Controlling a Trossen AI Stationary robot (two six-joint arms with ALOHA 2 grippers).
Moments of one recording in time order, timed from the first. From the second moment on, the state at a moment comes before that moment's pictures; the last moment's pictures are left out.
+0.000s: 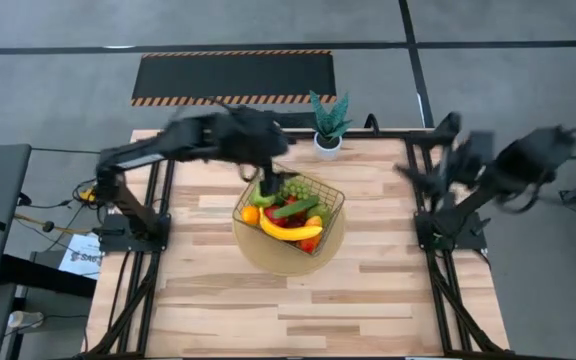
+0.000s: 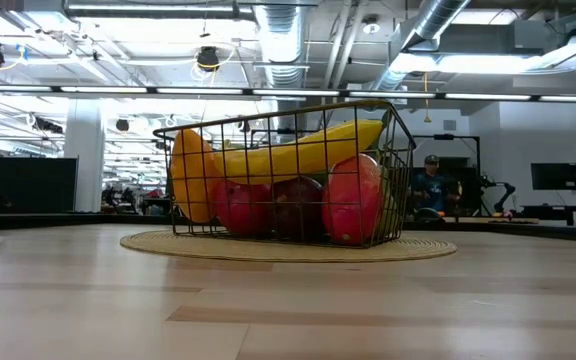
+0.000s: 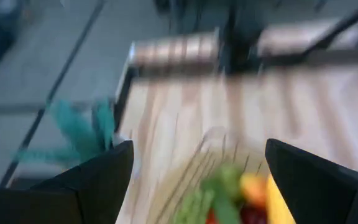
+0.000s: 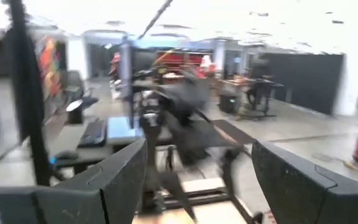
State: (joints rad) left arm 0.12 1.67 2.00 -0.92 -0.09 0.17; right arm 0.58 1.03 1.59 -0.35 0.84 -0.16
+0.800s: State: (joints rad) left arm 0.18 0.71 0.65 -0.08 -0.08 -0.21; right arm 0.41 0.24 0.70 -0.23 0.84 0.24
